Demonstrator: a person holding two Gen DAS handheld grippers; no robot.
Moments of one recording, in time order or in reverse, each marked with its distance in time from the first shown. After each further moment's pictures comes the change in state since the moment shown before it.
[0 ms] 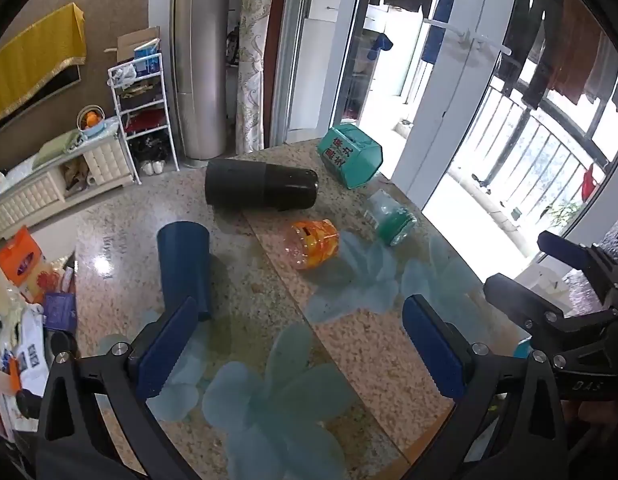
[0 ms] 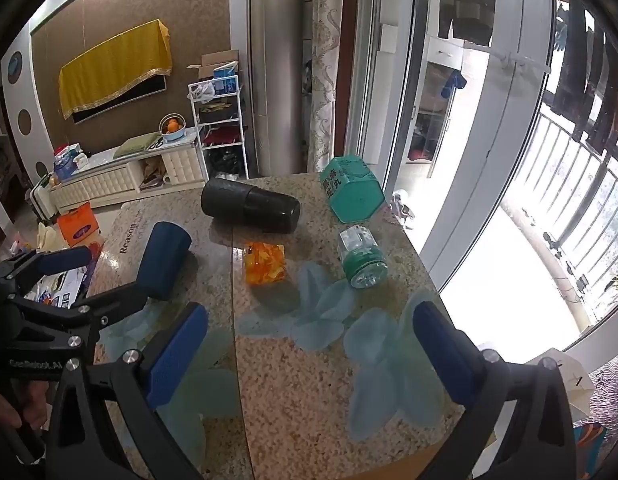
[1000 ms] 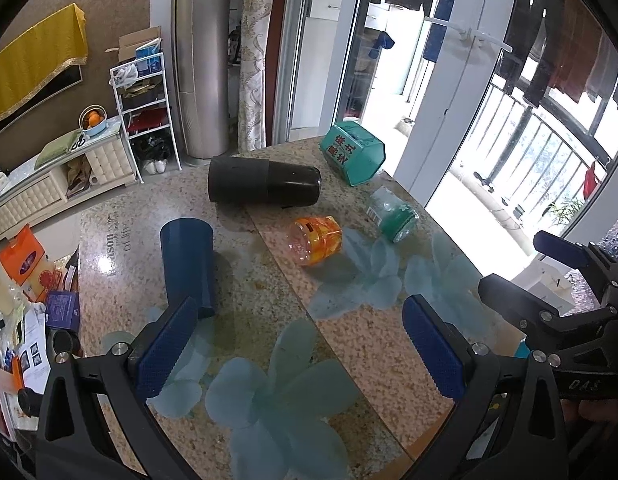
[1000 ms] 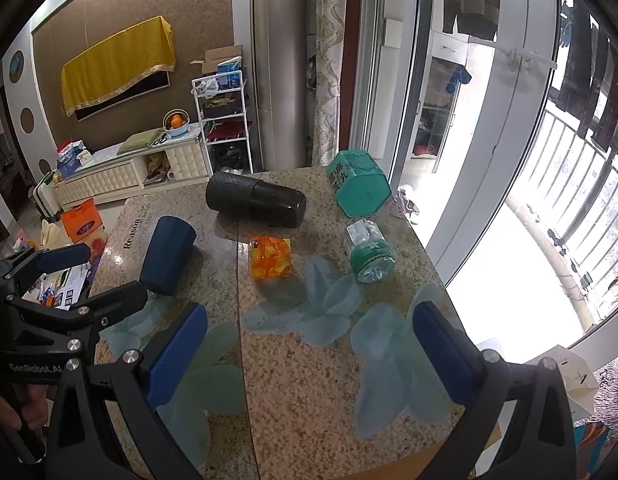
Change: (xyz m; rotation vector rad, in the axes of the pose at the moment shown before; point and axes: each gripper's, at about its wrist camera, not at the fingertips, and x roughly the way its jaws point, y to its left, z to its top) left arm -0.003 0.001 -0.003 -0.007 0.009 -0.004; right arm 0.003 0.003 -0.002 0.000 0.021 0.015
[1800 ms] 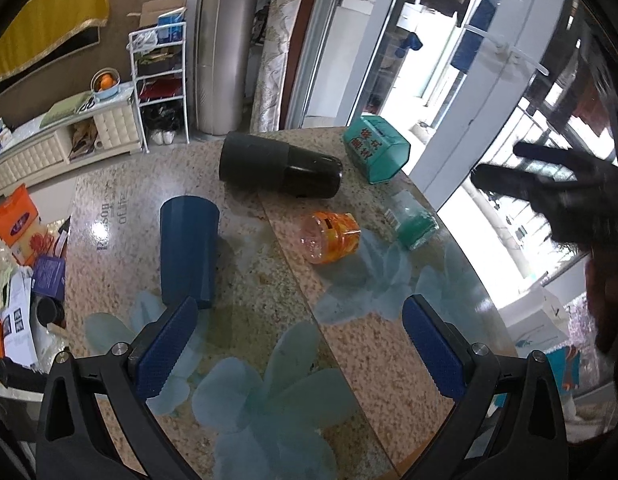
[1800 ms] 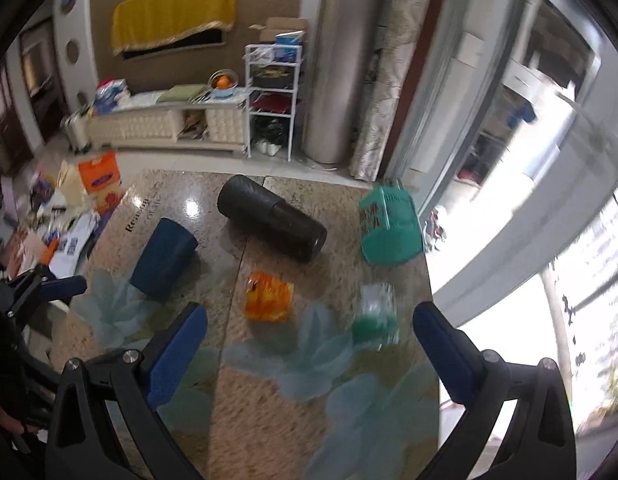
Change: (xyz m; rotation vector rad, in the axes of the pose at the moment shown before) left arm 0.033 0.025 0.008 -0.136 0.052 -0.002; right arm 0.057 0.001 0.087 -0.290 0.082 0.101
